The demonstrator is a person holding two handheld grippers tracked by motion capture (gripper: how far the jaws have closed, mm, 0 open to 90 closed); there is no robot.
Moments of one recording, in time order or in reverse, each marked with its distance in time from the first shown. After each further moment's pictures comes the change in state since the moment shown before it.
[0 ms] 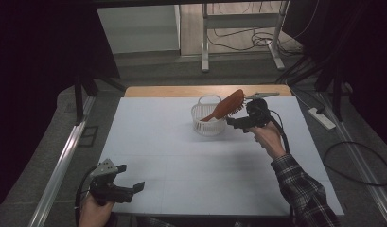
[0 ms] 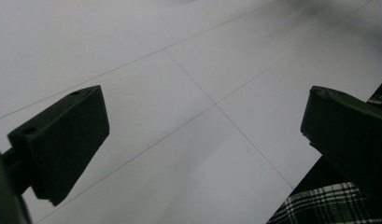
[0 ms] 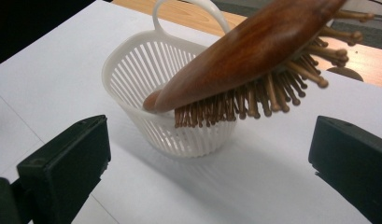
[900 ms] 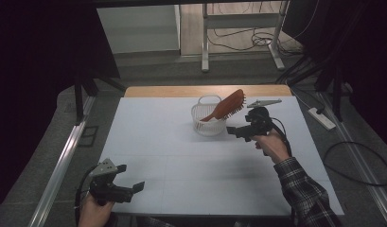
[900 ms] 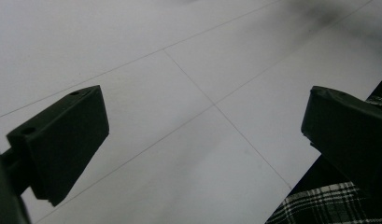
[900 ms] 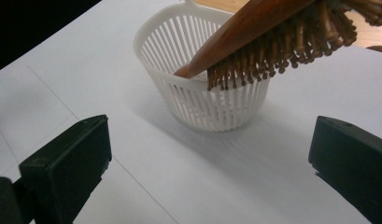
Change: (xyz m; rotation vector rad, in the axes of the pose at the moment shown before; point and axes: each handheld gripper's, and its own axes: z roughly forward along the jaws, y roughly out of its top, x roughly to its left) left arm 0.002 0.000 -0.001 -0.006 -0.011 -0.009; right arm 0.007 -0.020 -0.009 0.032 0.087 -0.001
